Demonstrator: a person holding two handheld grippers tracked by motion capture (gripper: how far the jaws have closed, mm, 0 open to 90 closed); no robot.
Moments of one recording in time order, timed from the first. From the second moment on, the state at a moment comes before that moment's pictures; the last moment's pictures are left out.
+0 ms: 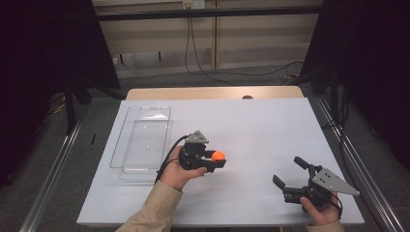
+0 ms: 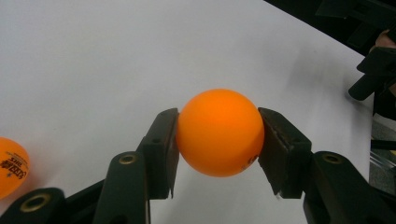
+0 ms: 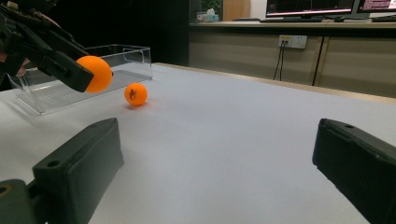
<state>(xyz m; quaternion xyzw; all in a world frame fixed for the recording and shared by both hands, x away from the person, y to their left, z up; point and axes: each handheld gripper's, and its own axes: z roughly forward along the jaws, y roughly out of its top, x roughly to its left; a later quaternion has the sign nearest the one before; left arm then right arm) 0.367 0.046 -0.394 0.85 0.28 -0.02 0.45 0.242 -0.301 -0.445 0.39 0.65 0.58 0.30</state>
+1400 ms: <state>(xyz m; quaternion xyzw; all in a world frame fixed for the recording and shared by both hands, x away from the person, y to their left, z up) 0.375 0.064 -0.387 0.84 0.30 -0.01 0.45 0.242 -0.300 -0.445 0.39 0.65 0.58 0.30</state>
